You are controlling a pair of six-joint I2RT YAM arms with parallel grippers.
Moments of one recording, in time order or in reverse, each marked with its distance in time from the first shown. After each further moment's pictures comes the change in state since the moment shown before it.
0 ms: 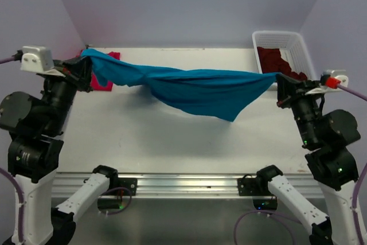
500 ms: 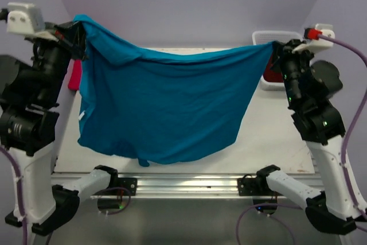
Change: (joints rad) left arm 0.000 0.215 0.406 -0.045 -0.017 0.071; right arm 0.000 0.266 0.215 0.087 0.115 -0.090
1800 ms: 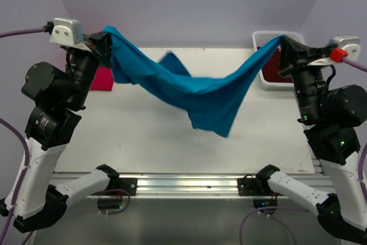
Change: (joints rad) left arm -0.272 -0.015 -0.251 0.259 -0.190 0.112; right arm 0.195 -0.033 0.060 0.208 0.040 -0.196
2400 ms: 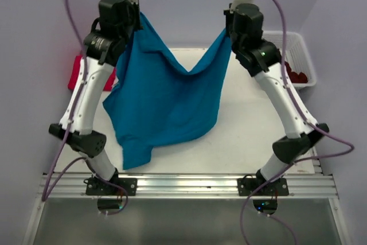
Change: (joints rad) left arm 0.130 0.679 0.597 -0.392 -0.106 -0.024; right arm -0.061 0.745 0.532 -0.322 0.184 0.021
